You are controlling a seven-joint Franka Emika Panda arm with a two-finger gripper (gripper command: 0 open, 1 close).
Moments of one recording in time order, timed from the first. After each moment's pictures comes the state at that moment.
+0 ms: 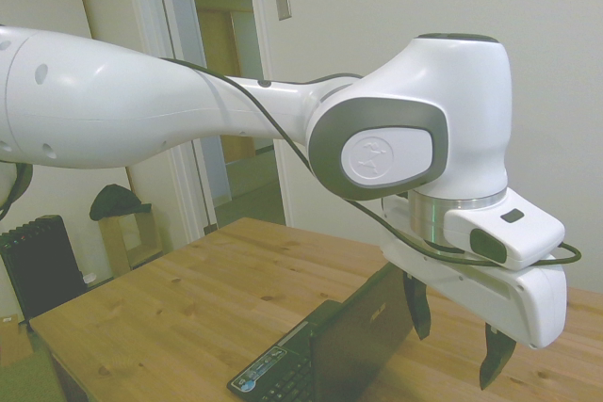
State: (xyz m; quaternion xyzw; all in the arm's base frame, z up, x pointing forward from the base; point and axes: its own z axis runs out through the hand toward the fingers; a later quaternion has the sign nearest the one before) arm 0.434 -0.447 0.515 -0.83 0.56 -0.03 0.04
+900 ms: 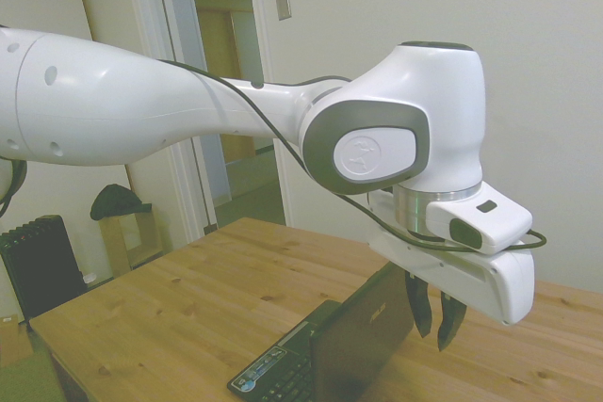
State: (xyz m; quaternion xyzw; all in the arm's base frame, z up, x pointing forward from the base) arm 0.458 -0.416 0.516 -0.84 0.54 -0.03 0.05
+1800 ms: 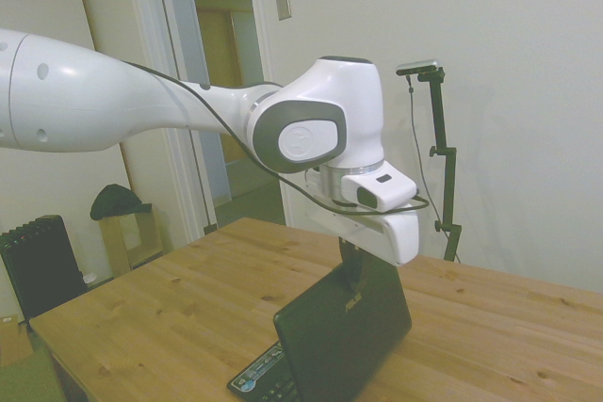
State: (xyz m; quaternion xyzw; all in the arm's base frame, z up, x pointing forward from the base) arm 0.509 -0.279 0.514 -0.86 0.50 -0.02 0.06
